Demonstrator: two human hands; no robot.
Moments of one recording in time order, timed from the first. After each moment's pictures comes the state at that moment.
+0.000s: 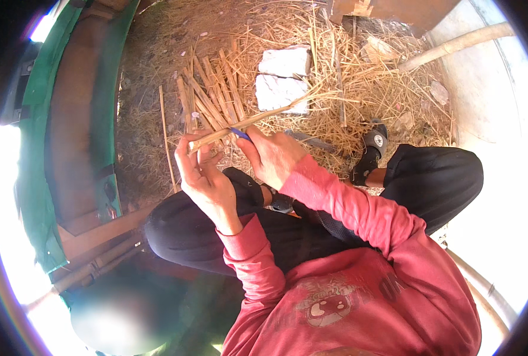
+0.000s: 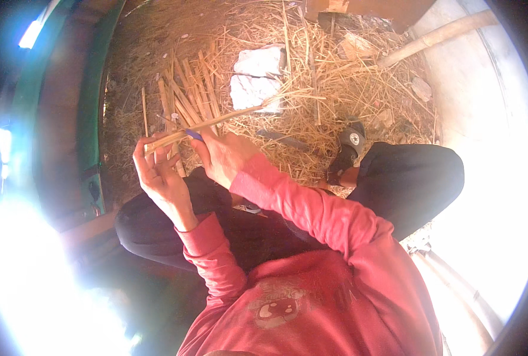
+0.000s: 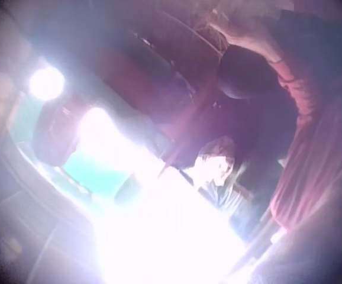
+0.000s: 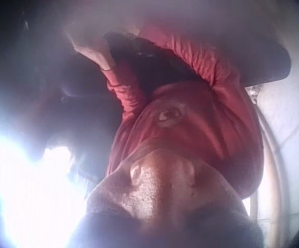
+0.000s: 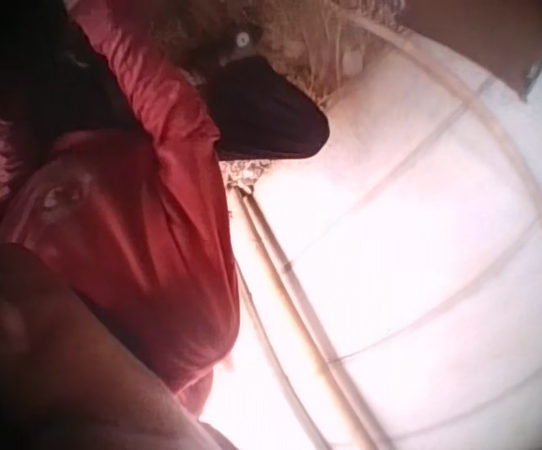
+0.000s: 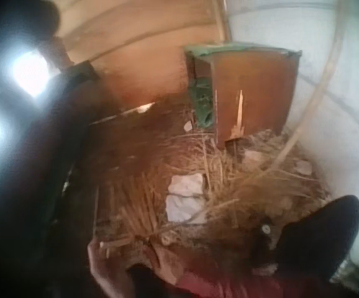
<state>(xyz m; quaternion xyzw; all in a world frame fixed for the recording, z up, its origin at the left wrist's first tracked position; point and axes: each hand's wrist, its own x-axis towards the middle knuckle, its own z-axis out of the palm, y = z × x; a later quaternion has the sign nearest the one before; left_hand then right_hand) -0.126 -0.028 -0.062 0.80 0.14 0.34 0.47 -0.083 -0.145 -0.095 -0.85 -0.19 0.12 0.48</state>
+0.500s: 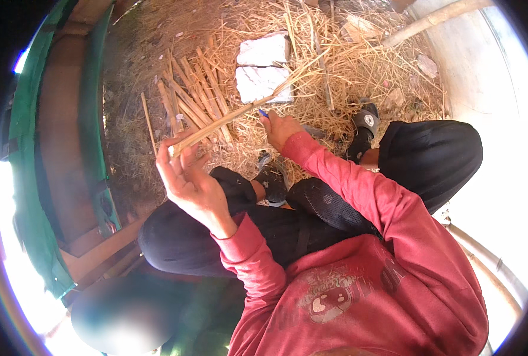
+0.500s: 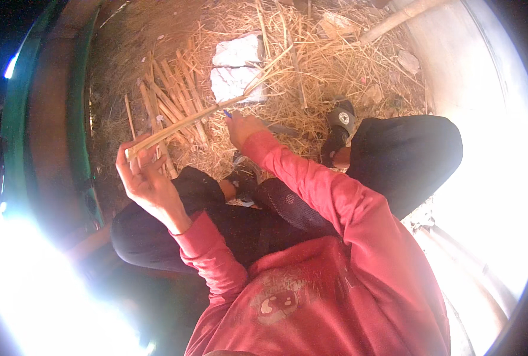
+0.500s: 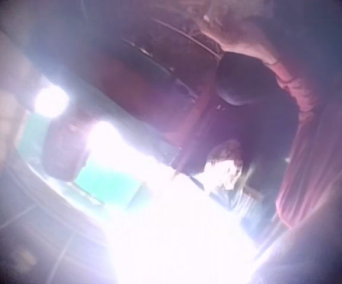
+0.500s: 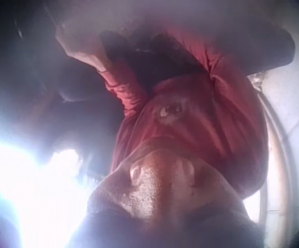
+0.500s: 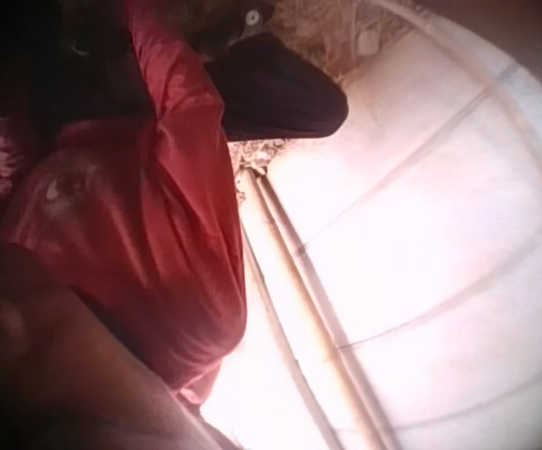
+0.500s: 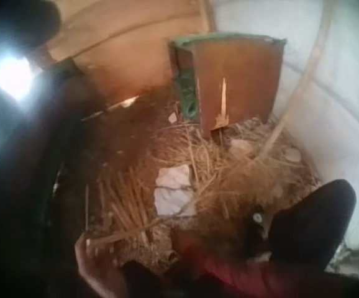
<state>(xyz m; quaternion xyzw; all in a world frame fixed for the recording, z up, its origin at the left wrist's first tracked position) -0.124 -0.040 -0.059 0.81 0.16 0.32 0.46 -0.054 -0.155 -0.222 -0.91 -0.07 0.12 0.40</state>
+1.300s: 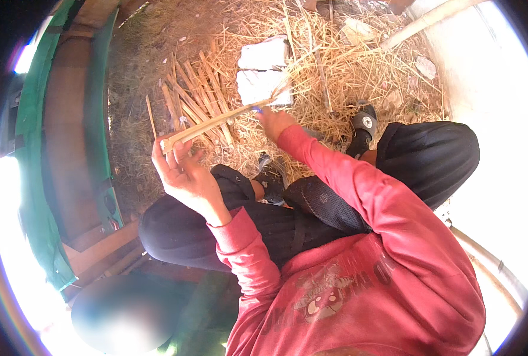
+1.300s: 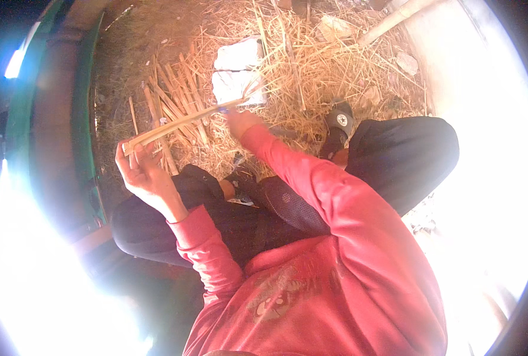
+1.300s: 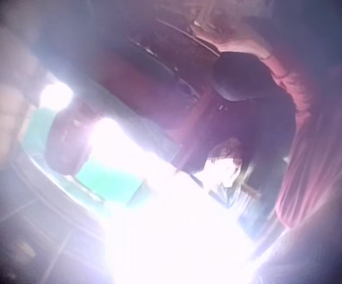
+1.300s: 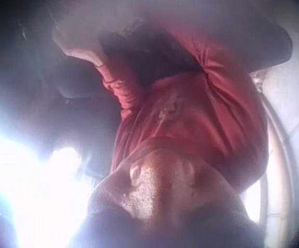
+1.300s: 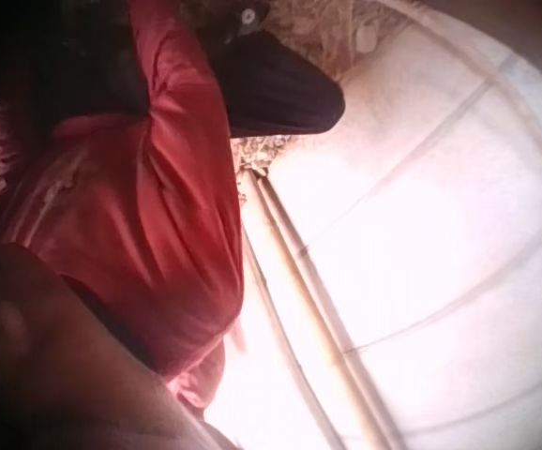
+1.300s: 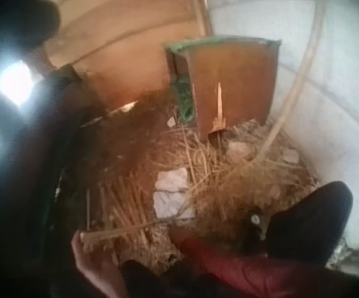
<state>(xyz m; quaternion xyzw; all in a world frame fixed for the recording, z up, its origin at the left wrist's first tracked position) -0.119 -0.037 -0.065 0.79 0.19 0.36 0.46 -0.033 -0.159 -0.250 -0.91 -0.10 0.19 0.36</state>
